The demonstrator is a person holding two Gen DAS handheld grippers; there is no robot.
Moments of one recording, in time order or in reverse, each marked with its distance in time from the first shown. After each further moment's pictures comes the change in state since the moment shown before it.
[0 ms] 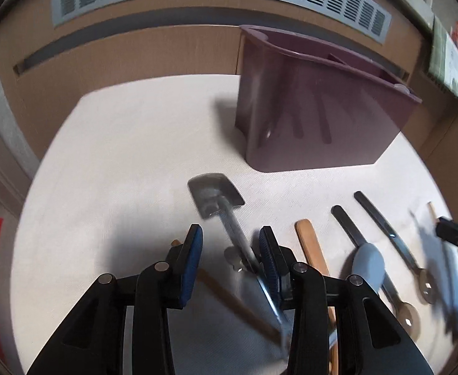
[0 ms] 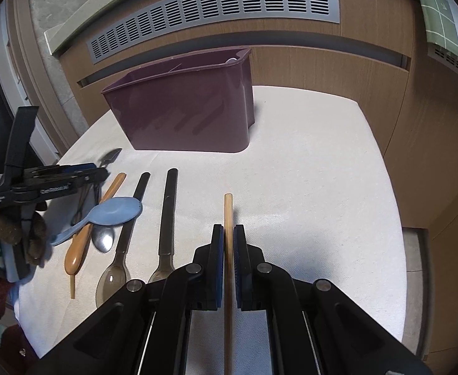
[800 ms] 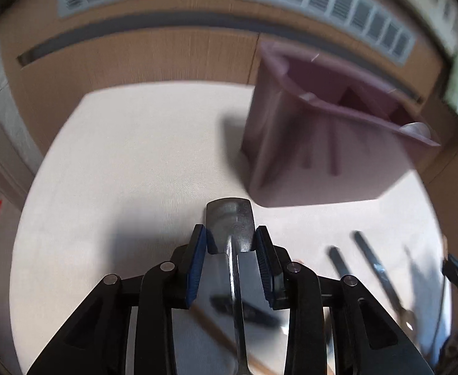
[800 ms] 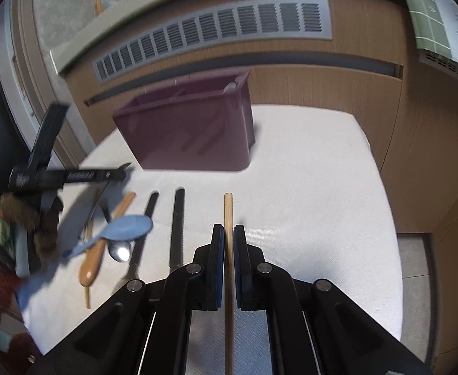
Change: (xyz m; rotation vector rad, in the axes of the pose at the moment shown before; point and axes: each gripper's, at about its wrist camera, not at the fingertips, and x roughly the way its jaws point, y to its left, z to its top) left arm -0.013 0.015 0.033 -0.066 -0.030 0.013; right arm -0.026 -0.004 0.004 0.035 -0.098 0.035
